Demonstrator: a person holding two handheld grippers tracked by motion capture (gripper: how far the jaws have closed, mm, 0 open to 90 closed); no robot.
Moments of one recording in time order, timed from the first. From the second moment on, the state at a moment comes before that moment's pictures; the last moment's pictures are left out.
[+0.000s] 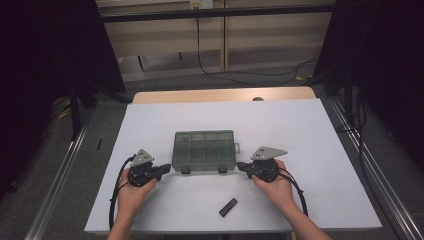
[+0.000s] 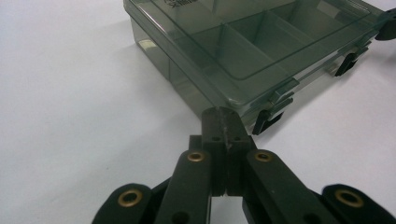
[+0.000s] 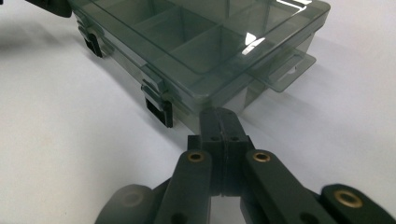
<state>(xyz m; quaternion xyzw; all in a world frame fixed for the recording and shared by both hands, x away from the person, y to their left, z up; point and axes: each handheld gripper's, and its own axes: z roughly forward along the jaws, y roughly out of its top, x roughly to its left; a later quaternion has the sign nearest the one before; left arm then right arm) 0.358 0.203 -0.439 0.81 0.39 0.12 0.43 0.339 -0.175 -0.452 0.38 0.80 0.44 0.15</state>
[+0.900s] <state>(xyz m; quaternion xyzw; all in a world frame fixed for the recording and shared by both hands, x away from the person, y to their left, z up) 0.357 0.200 -0.441 0.81 0.39 0.12 0.42 0.339 -0.175 -0.452 0.37 0.80 0.45 0.15</state>
